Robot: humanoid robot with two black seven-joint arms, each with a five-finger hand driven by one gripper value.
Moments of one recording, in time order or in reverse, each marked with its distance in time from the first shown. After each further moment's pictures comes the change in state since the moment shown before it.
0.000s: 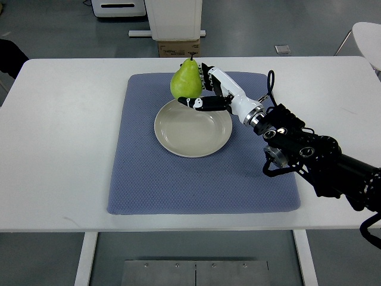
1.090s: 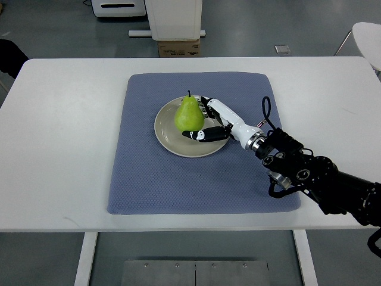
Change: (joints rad) left arm 0.000 0.000 0.000 0.000 0.000 0.000 0.000; right arm -0.060 0.000 -0.142 -0.005 -0.022 -0.063 0.008
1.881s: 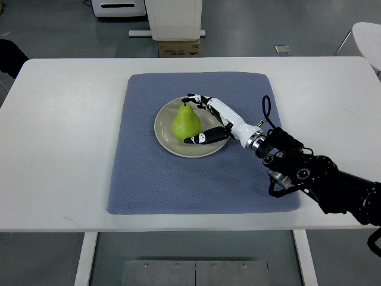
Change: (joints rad) left arm 0.000 0.000 0.000 0.000 0.000 0.000 0.000; right arm 0.006 0.000 0.006 -0.003 0.001 0.001 0.000
